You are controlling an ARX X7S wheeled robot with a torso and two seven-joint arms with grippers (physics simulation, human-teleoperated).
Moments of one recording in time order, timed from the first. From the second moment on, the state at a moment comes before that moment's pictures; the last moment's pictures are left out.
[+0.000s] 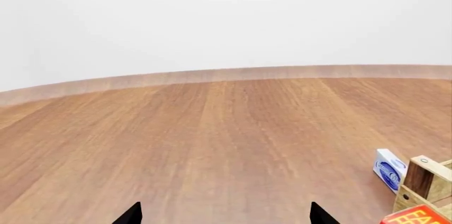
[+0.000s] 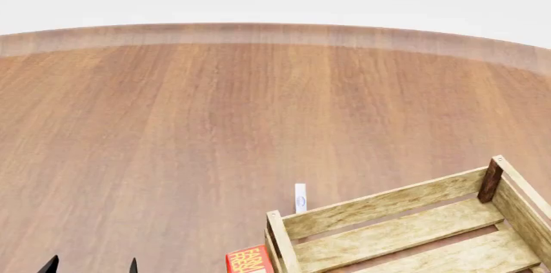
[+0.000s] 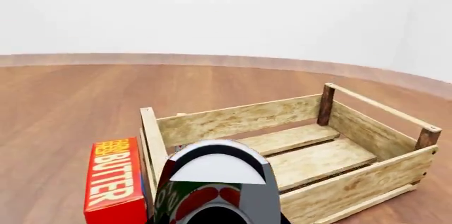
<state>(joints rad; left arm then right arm) -0.03 -0.20 0.26 0.00 -0.16 -0.01 -0.28 -0.52 0.25 -0.29 -0.39 0.05 -0.12 0.43</state>
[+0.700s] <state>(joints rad) -0.03 -0.22 0.28 0.00 -0.17 -0.01 -0.30 -0.03 0.24 -0.17 -0.71 0.08 0.38 0.48</state>
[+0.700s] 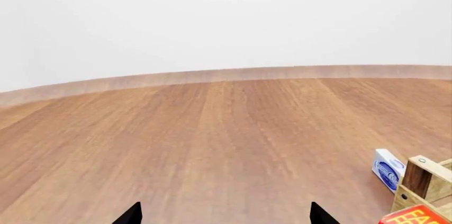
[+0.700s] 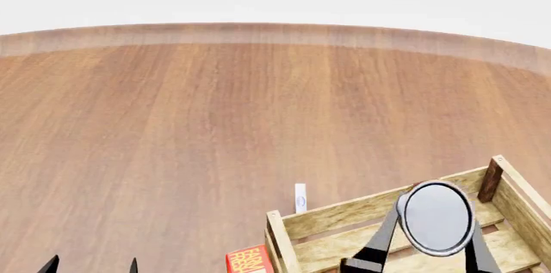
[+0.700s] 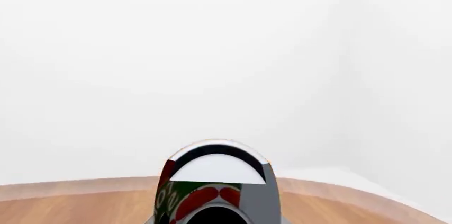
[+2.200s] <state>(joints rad) -0.04 -0.24 0.30 0.00 -0.20 0.00 -0.32 1.12 0.12 -0.22 1.19 0.11 0.11 0.30</state>
